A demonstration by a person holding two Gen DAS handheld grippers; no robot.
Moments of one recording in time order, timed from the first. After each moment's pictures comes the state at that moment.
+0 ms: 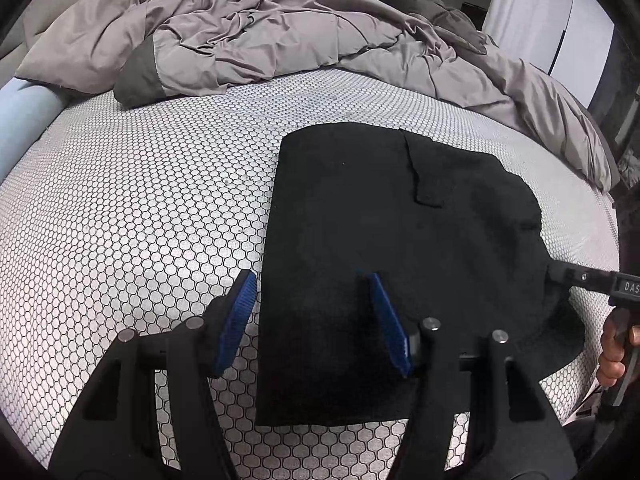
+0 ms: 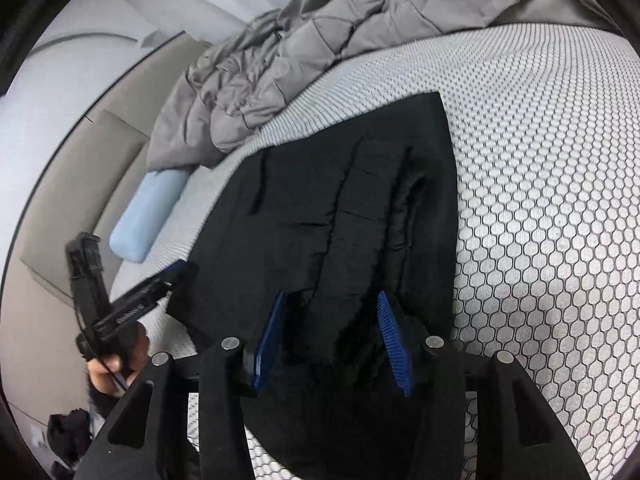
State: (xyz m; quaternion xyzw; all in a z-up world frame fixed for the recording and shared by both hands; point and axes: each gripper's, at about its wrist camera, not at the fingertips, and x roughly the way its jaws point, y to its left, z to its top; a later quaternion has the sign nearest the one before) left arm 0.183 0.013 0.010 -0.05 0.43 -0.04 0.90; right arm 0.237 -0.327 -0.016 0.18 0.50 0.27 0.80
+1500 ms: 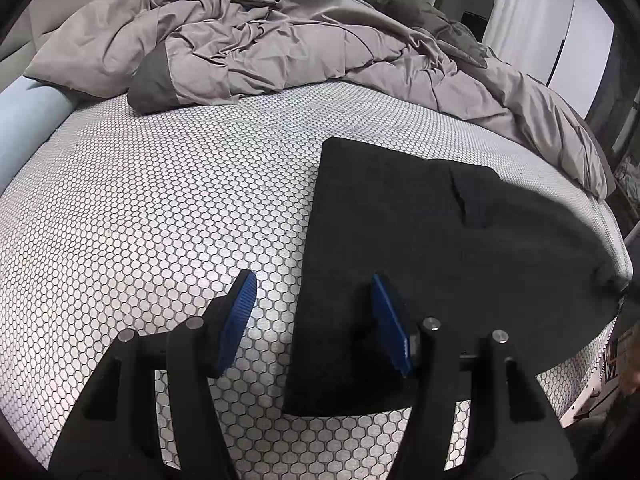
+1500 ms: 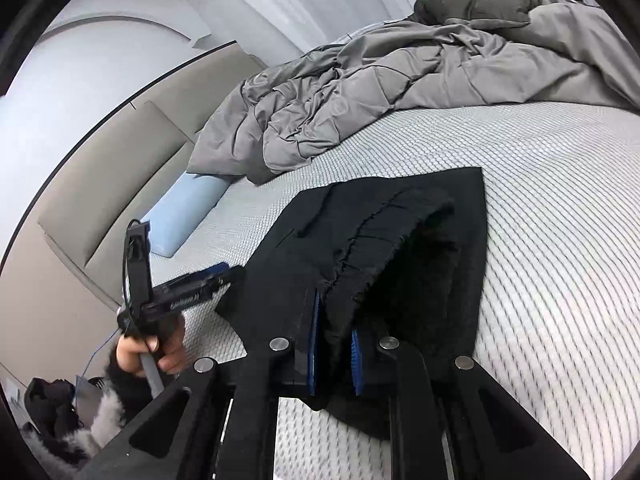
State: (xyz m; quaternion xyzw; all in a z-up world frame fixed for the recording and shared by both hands) left arm 0.173 0.037 0.025 -0.06 0.42 -0.04 0.91; right arm 0.184 -0.320 0.049 0.14 0.42 0.30 0.84
